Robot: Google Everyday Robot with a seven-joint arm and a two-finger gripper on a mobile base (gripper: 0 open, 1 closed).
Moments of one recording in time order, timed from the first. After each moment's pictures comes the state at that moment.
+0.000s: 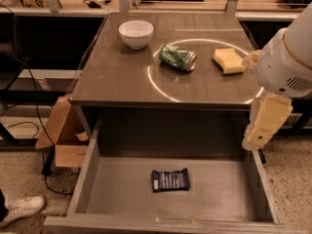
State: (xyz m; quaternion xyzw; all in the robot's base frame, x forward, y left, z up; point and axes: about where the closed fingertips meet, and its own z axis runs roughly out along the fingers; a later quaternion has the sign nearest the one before) arm 0.431 -0.181 0.930 -0.62 0.76 0.00 0.17
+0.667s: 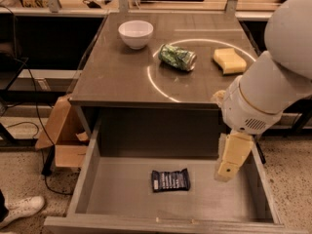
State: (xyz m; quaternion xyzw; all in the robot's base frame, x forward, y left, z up) arm 0.410 -0.135 0.853 -0.65 0.75 0.05 0.15
